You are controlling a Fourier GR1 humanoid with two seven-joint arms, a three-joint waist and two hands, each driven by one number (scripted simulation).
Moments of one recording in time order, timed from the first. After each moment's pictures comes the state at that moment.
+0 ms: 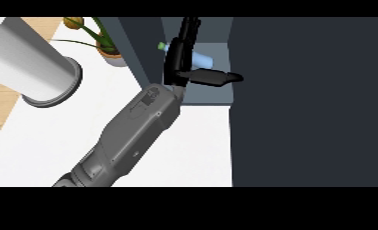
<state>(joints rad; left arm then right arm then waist) -0.89 0.00 -0.44 -0.81 0.63 0.45 -0.49 0.89 -0.16 -0.23 -2.38 -0.40 0.62 -0.27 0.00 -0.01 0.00</state>
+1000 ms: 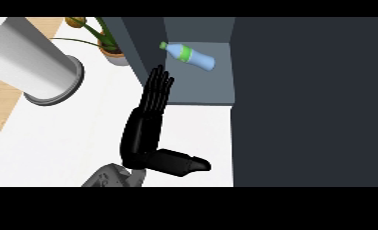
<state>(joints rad) -0.27 0.20 -0.65 -1.57 0.56 0.51 -0.40 0.83 -0.25 -0.04 -2.38 -0.38 0.69 -0.17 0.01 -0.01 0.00</state>
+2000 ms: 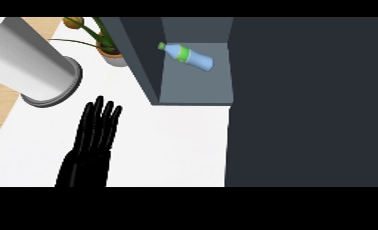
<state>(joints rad) 0.08 0.42 -0.58 -1.89 0.59 0.45 -0.47 0.77 -0.21 0.44 -2.43 -0.18 0.63 0.02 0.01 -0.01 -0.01</state>
